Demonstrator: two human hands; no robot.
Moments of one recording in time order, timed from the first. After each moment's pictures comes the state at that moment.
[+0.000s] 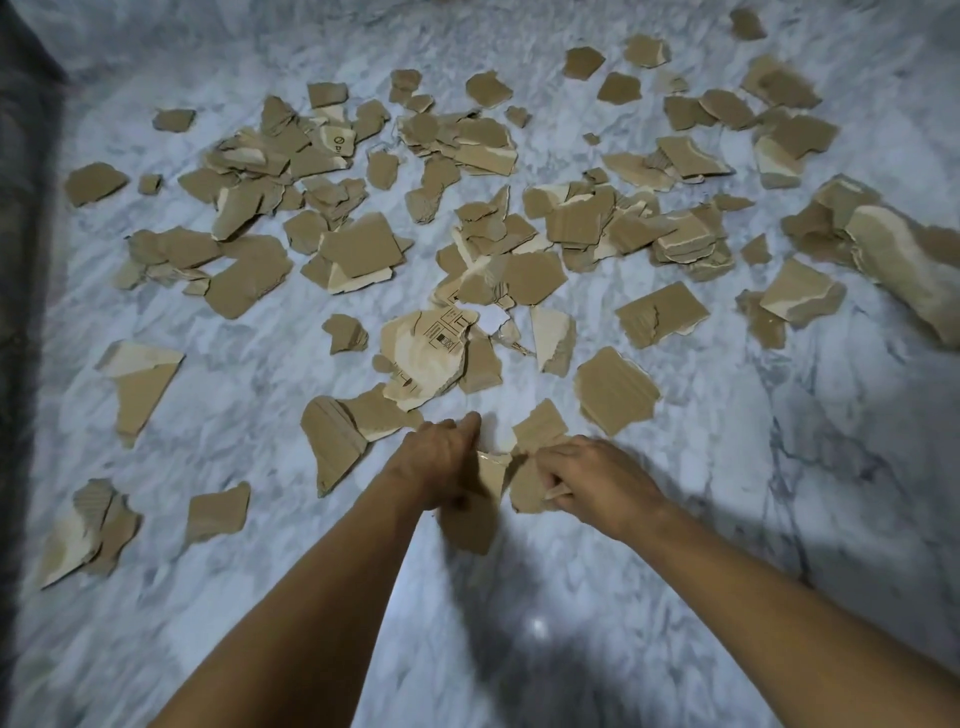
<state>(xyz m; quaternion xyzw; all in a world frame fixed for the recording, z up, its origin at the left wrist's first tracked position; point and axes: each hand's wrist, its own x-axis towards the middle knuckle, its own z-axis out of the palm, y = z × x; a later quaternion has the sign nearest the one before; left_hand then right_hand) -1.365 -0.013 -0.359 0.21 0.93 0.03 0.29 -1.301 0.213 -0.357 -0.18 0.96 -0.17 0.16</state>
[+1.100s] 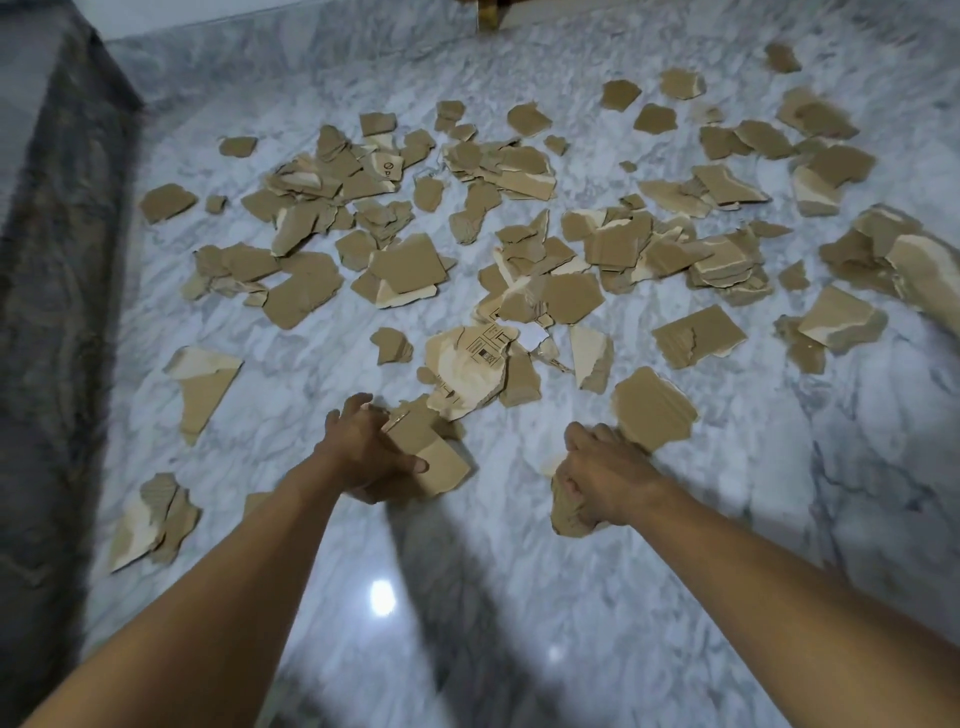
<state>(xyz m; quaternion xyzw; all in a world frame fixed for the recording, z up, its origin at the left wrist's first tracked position) -1.388 -0.130 -0.316 -0.03 0.95 0.13 0.29 -1.335 0.174 -0.336 -0.17 0.93 0.05 0.31</state>
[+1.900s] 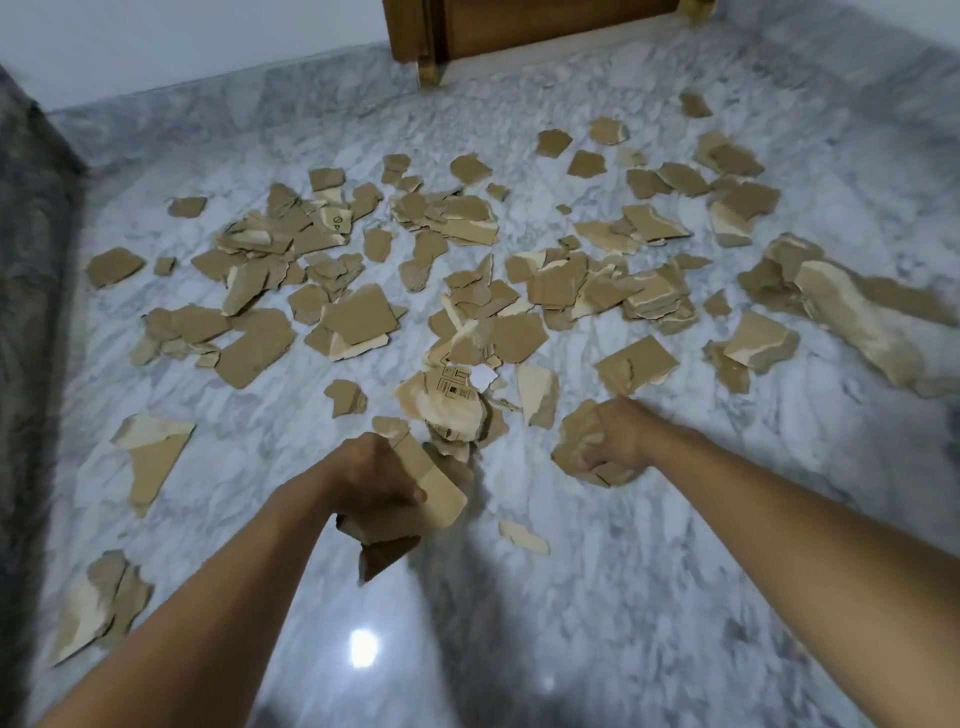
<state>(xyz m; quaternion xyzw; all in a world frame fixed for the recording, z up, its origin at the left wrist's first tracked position) -1.408 -0.066 -0.265 -0.01 0.91 0.18 0.37 -1.394 0.262 -0.292 0.10 0.93 -0.14 0.33</state>
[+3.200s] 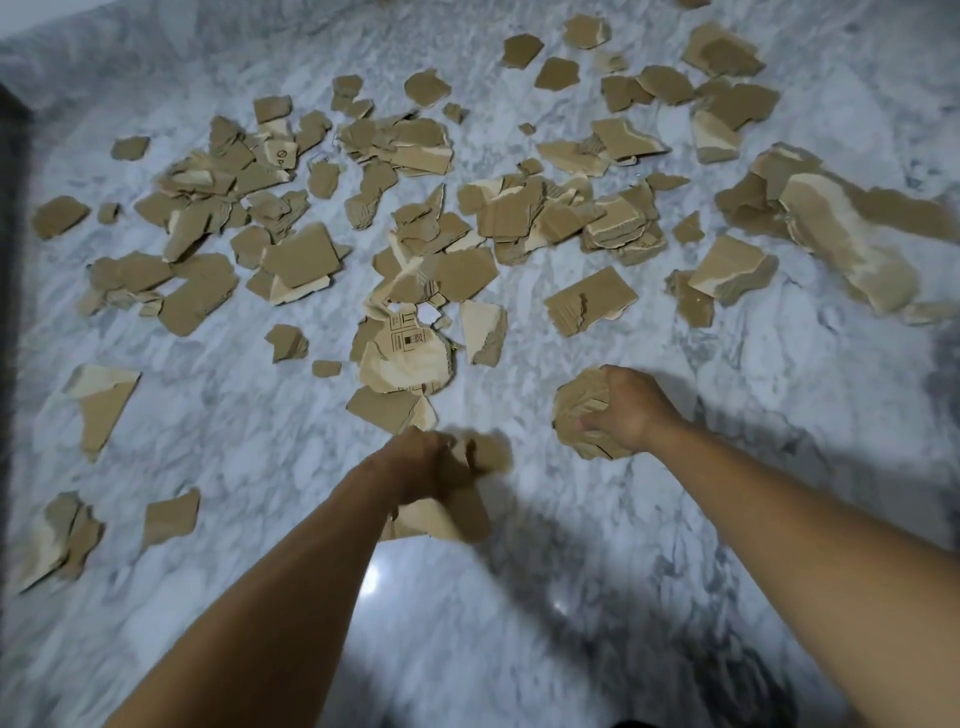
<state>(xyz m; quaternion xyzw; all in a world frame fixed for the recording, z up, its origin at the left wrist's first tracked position) -1.349 0.063 -0.329 0.14 0.91 0.05 0.39 -1.334 0.344 -0.332 0.14 0.91 -0.30 0.24</state>
